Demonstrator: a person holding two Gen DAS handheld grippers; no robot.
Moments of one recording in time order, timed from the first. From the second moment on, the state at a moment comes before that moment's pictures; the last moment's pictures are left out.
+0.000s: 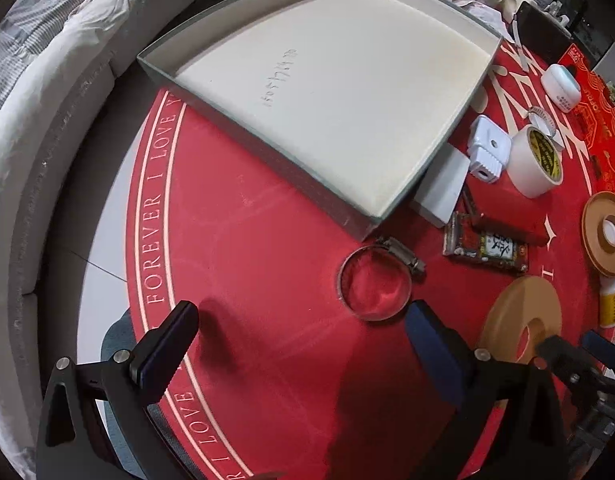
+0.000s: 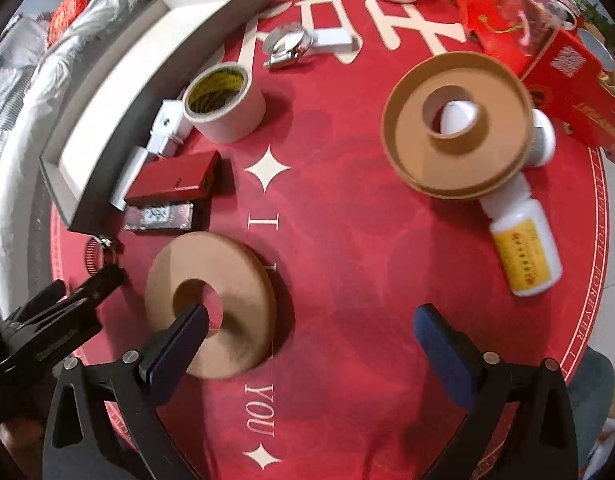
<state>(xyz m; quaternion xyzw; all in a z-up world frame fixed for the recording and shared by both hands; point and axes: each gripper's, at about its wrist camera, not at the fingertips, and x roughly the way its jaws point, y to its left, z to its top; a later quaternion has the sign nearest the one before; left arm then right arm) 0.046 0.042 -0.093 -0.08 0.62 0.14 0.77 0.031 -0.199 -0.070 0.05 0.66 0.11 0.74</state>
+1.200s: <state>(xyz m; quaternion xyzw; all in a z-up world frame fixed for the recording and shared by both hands) -0.003 0.070 -0.097 -0.03 0.63 0.11 0.77 -0.018 -0.187 -0.062 -0.09 0.67 0.13 0.72</state>
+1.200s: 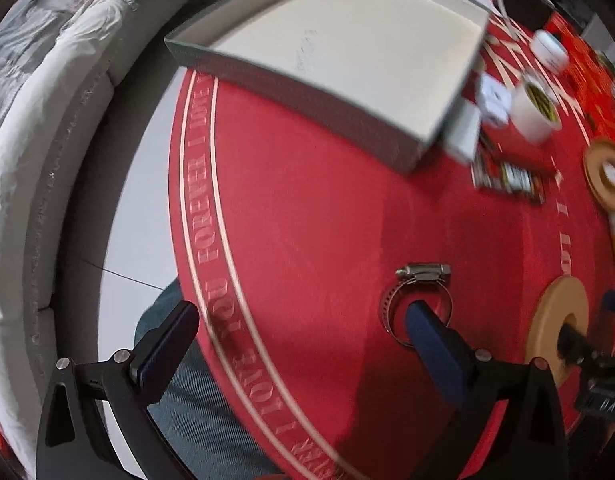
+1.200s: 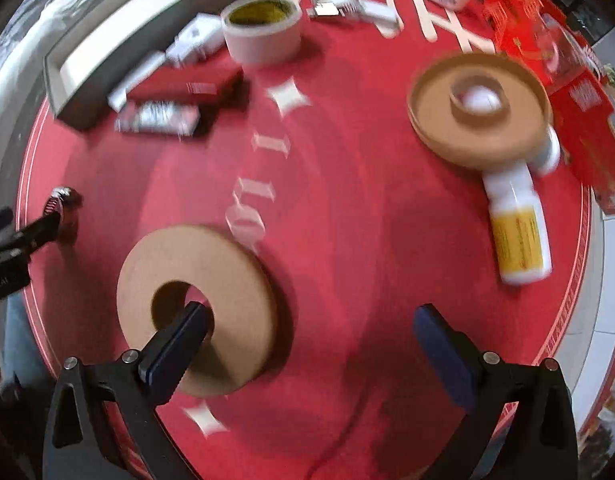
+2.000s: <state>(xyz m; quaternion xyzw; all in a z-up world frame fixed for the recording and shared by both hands) -0.002 0.016 -0.104 0.00 0.62 0.05 0.78 -0.045 -0.137 -0.061 -0.11 0.66 0.19 0.72</state>
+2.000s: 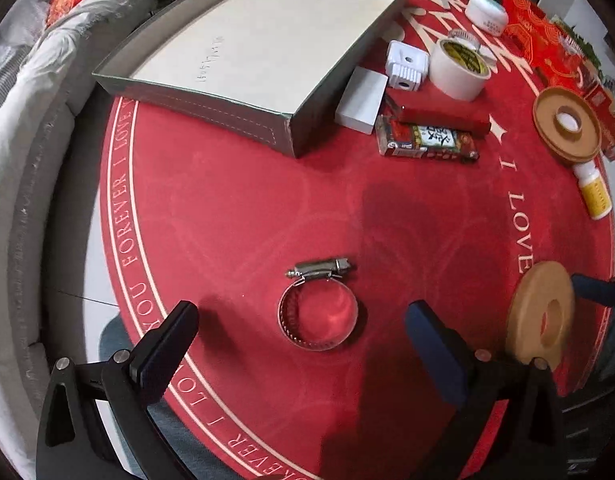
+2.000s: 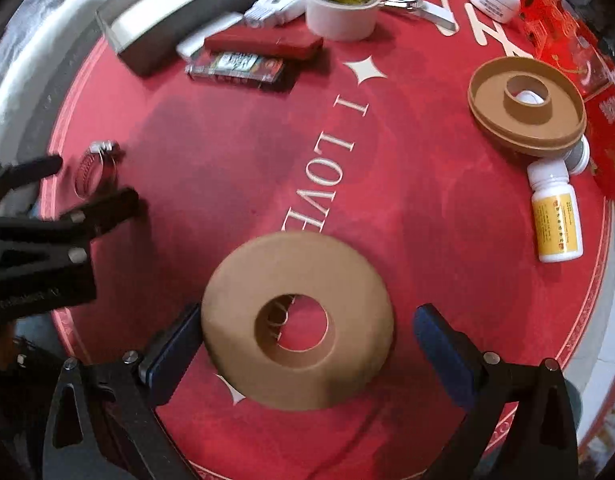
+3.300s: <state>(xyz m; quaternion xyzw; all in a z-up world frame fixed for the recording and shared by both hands) -0.007 0.019 -0.101 -0.01 0.61 0.05 0.79 -0.050 -0.153 -0.078 -0.10 0.65 0.19 0.73</state>
